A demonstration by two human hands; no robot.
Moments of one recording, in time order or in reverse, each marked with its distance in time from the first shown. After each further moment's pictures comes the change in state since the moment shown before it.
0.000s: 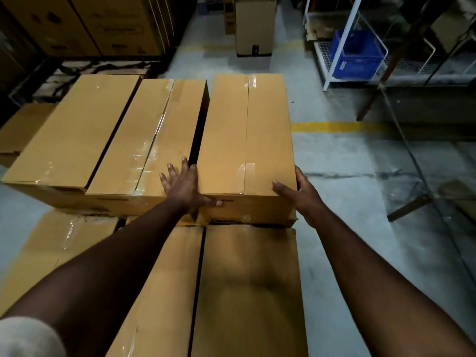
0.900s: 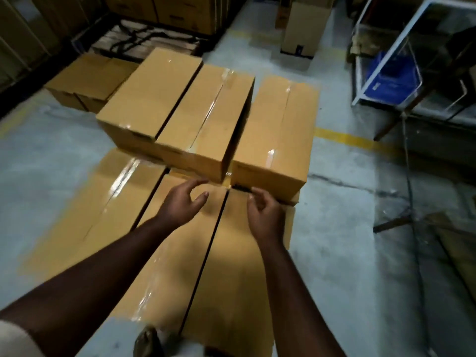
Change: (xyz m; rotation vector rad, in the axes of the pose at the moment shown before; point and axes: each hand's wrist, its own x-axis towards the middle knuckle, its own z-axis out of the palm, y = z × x) left_hand -0.265 -0.059 -0.070 -0.552 0.231 0.107; right_hand -0.256 -0.111 0.141 -0.259 0.222 -0.192
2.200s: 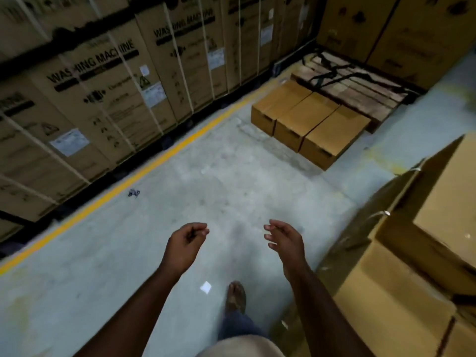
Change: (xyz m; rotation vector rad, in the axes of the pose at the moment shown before) left_hand -0.116 -0.651 -0.656 -0.565 0.589 -0.680; right_hand -0.155 -0.362 0.856 0.354 -0.675 0.359
